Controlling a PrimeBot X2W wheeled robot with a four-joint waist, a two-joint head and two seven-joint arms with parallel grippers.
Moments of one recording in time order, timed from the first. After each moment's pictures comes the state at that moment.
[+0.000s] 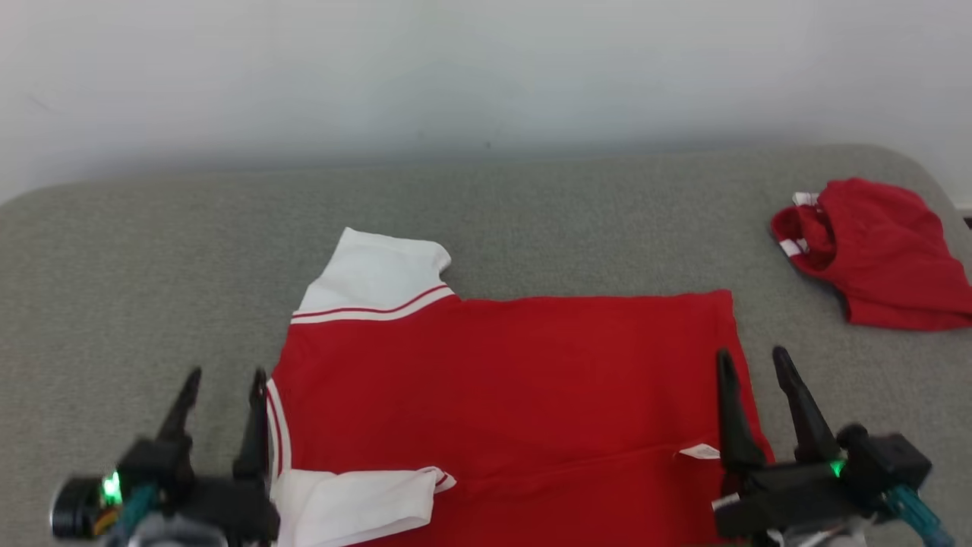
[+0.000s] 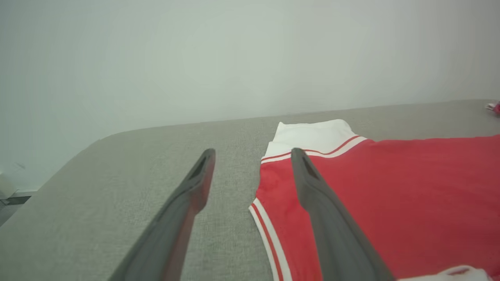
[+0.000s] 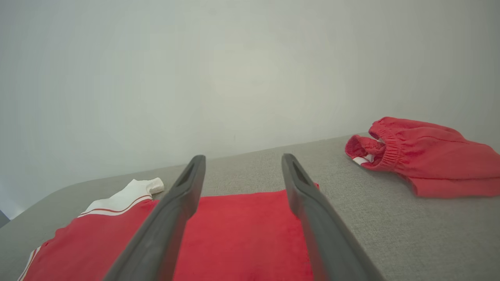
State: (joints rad) left arm -0.14 0.14 0.01 0.31 -0.10 -0.12 -0.26; right arm -0.04 -0.08 0.03 0.11 0.27 0.13 -0.26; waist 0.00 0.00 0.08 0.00
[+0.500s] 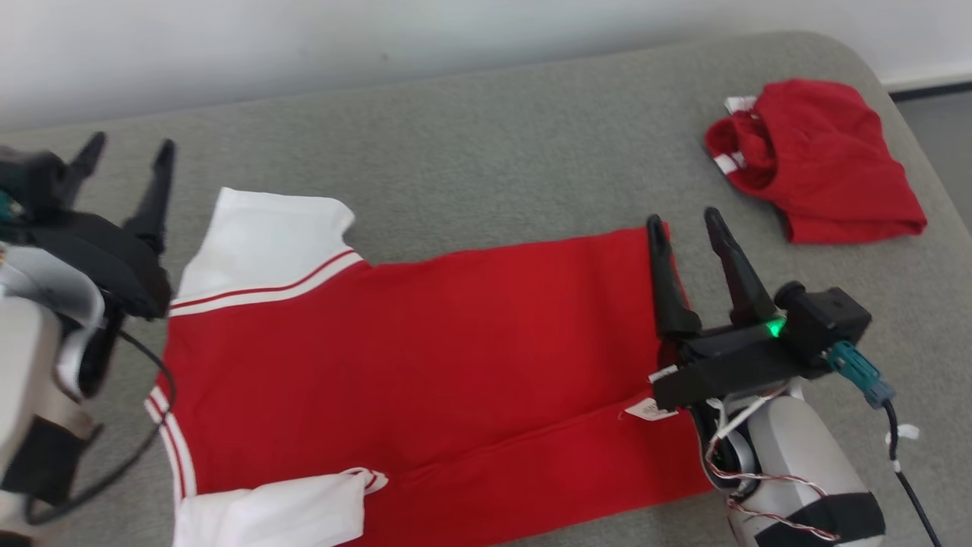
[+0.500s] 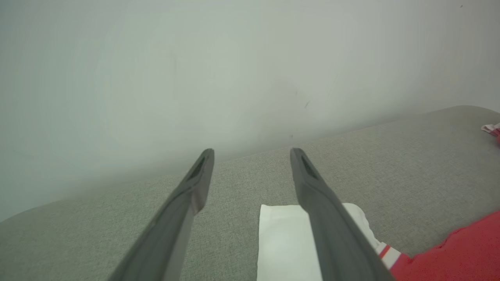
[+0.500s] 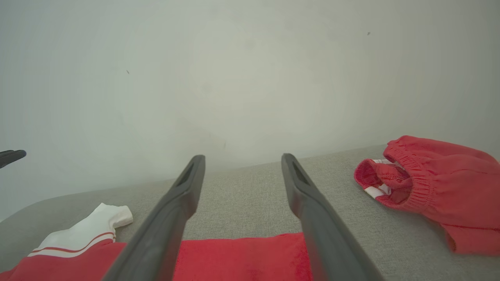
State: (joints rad) left arm -0.77 0.45 -0.28 0.54 -0.50 -0.13 0.00; right arm -0.42 -0.08 0.15 0.31 0.30 0.13 -0.26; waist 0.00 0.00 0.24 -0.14
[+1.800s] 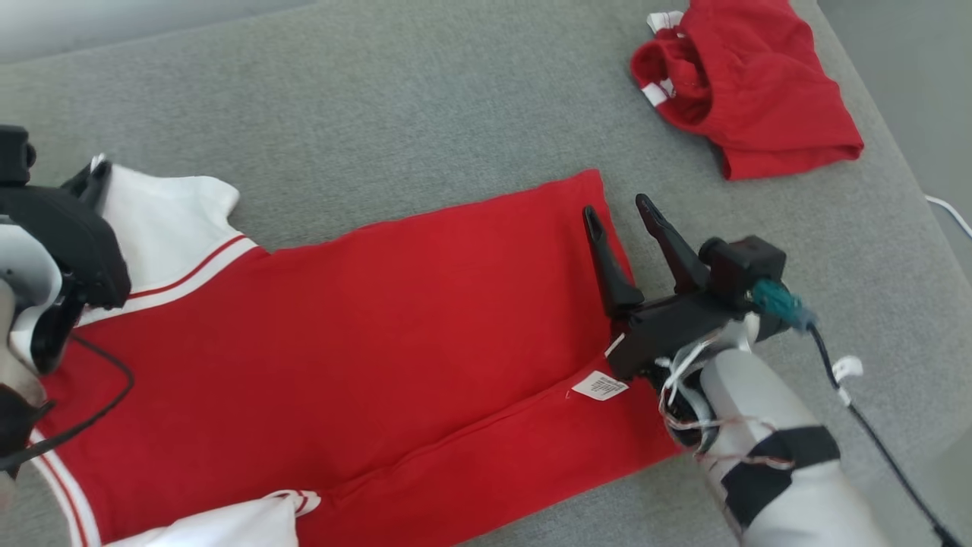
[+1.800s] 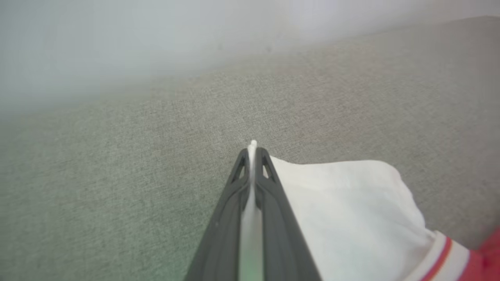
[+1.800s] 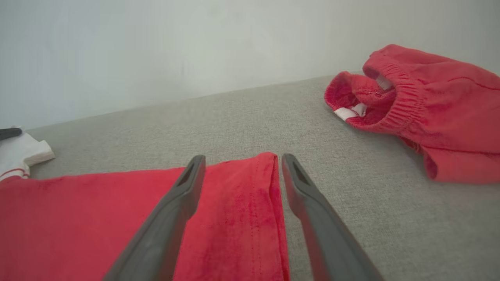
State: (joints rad) left arm -0.98 0.57 -0.58 0.82 -0.77 -0.13 0.14; right arm -0.63 -0.08 0.31 0.60 0.38 0.13 -0.26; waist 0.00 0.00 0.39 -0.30
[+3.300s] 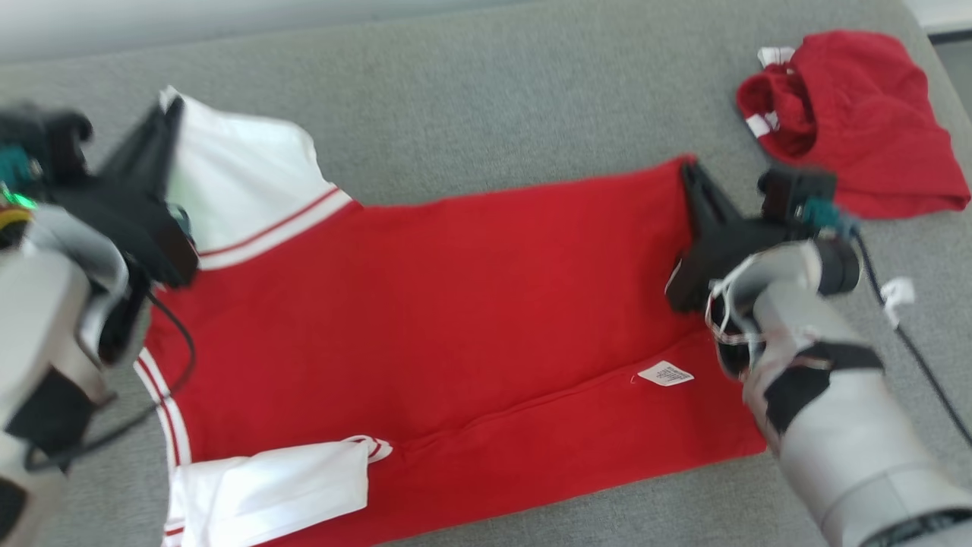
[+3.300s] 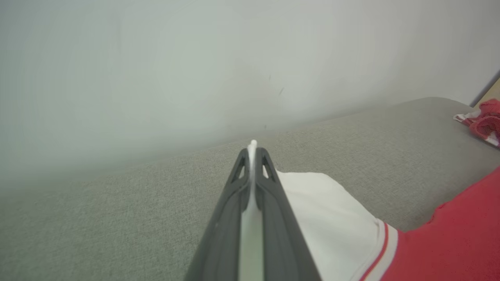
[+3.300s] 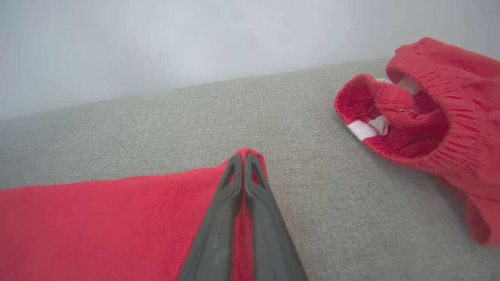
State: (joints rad) left arm -1.03 0.54 -0.73 0.73 -0.87 -0.13 -0.15; right arm -0.97 -0.14 0.30 1.14 0.43 0.13 -0.26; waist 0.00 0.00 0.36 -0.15
